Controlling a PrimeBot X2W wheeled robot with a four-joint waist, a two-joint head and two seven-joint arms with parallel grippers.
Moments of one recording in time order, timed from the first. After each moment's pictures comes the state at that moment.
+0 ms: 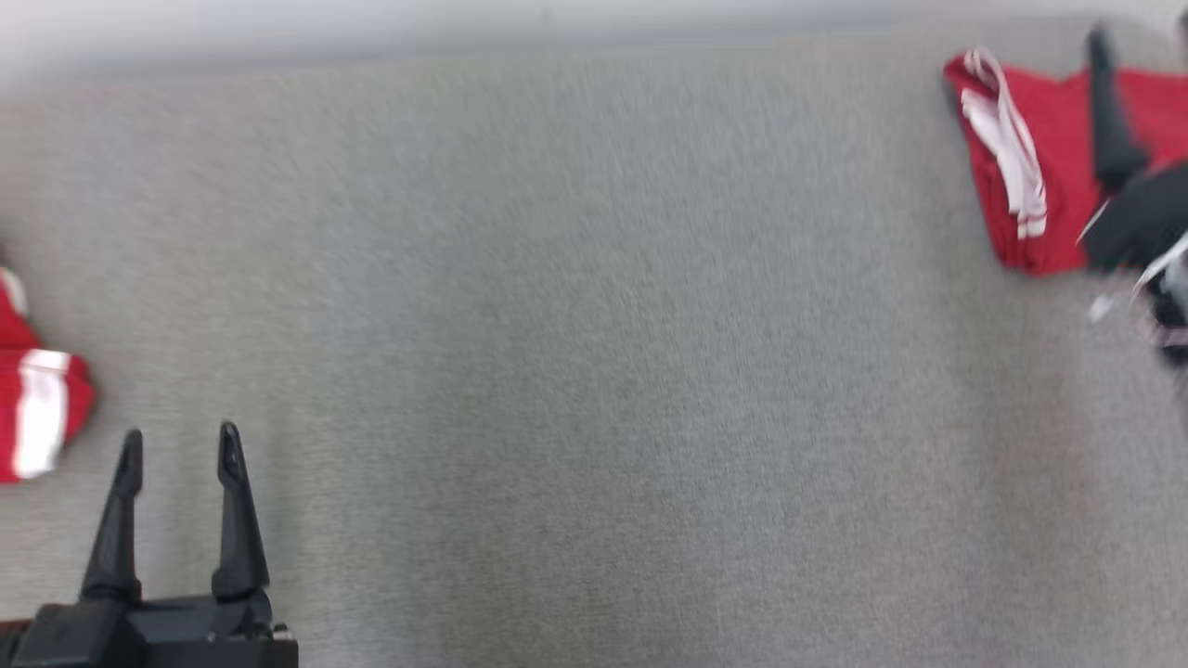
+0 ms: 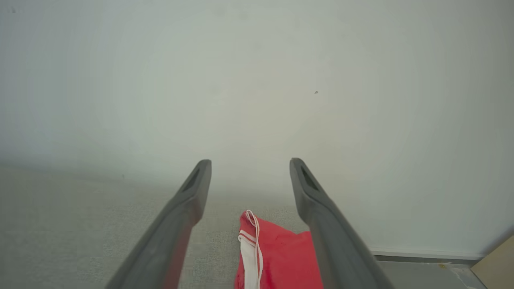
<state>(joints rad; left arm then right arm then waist) -0.04 0.11 0.10 -0.07 -0.15 -0.08 -0.26 -0.93 -0.49 0.27 0.75 0.36 0.13 -0.19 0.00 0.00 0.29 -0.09</state>
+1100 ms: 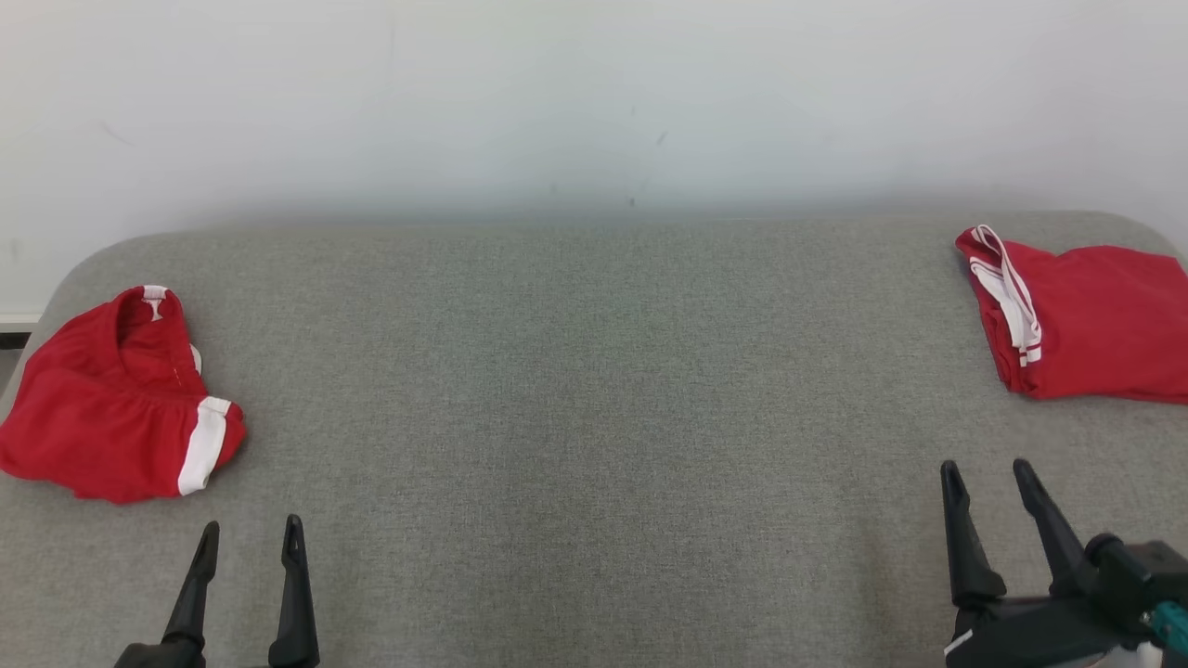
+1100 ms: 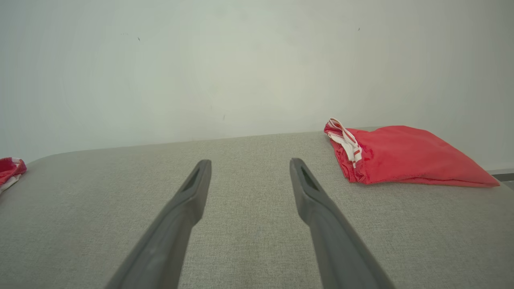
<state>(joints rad) 0.02 0.08 0.07 0.10 -0.15 -0.11 -0.26 -0.01 -0.14 -0.03 0.08 0.24 0.13 -0.09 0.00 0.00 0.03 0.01</state>
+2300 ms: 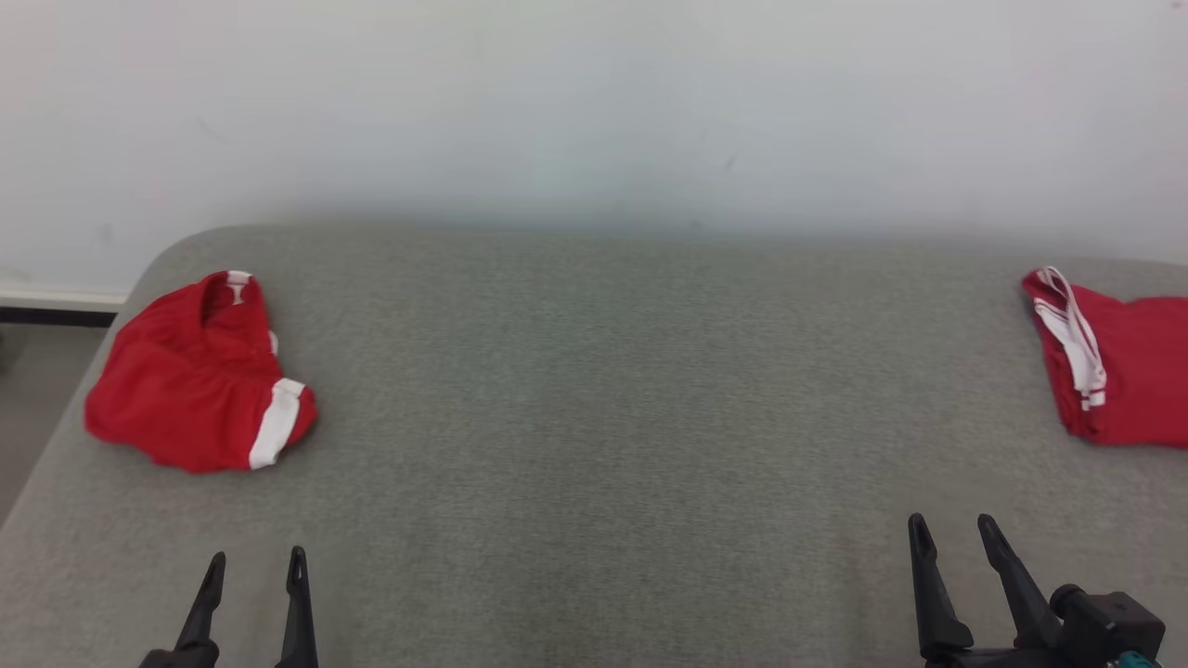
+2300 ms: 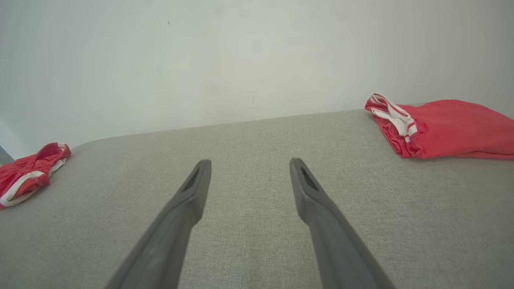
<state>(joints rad) 0.01 0.10 0.06 0.22 -0.13 -0.09 -0.26 0.08 -0.06 -0.02 0.07 0.24 0.13 -0.10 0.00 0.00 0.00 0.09</state>
